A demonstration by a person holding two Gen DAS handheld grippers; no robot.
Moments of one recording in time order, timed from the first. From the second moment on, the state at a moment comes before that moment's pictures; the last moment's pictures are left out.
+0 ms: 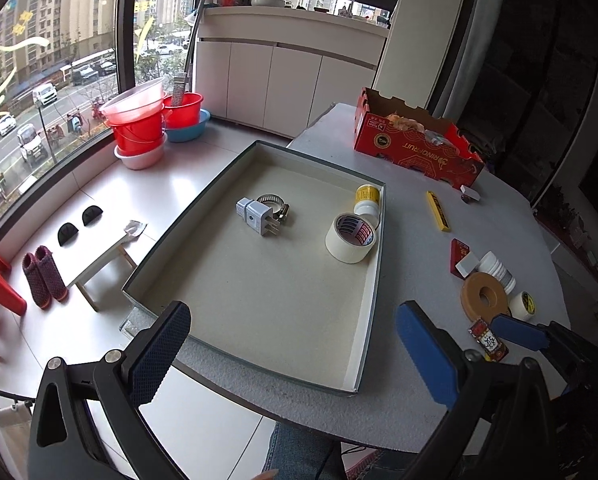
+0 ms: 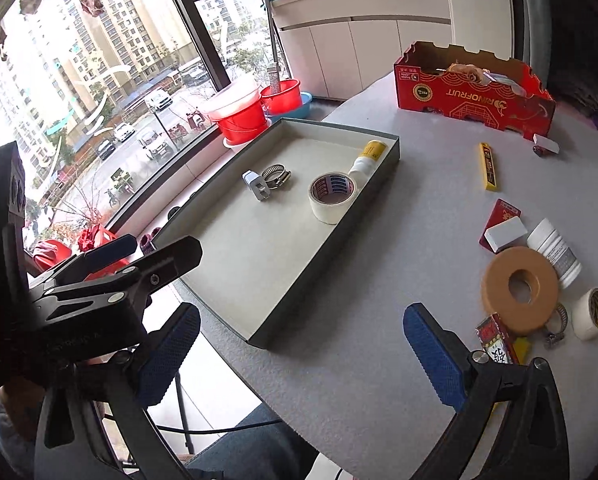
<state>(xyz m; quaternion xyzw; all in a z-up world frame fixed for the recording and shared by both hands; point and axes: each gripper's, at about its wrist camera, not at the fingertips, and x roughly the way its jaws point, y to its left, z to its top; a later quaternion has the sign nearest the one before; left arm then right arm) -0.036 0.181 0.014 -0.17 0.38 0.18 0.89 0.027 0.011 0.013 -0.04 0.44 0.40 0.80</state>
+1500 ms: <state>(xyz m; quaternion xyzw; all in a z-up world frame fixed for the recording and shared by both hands) -0.034 0.087 0.064 -0.13 0.37 0.11 0.91 0.010 -0.145 0.024 0.06 0.42 0.31 0.85</state>
